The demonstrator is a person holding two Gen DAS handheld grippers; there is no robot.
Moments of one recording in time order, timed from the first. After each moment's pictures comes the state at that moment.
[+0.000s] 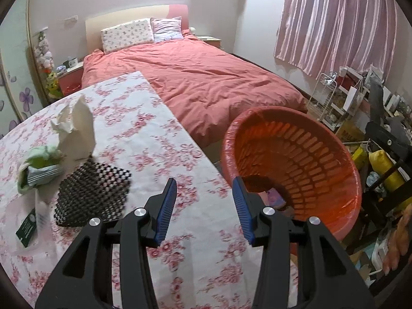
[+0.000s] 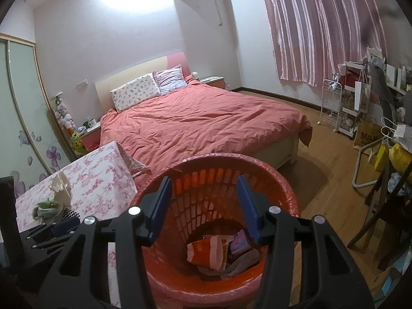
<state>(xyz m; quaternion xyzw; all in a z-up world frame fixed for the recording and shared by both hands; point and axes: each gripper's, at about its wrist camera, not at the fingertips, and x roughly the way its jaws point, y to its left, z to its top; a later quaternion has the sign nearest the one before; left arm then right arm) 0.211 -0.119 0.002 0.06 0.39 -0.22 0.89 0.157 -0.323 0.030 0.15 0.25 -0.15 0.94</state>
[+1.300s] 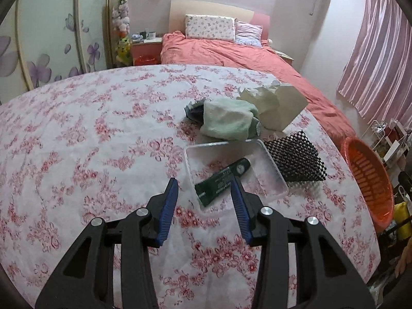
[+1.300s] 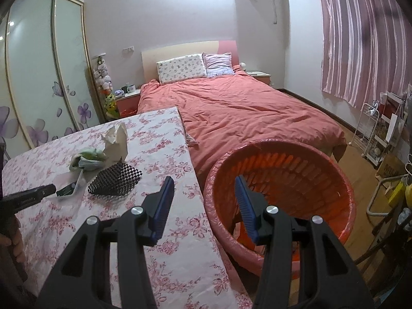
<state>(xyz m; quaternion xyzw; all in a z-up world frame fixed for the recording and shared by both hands) 0.208 0.104 0.001 -0.04 0.40 -0.05 0.92 0.164 -0.200 0.033 0.06 0.29 -0.04 0.95</state>
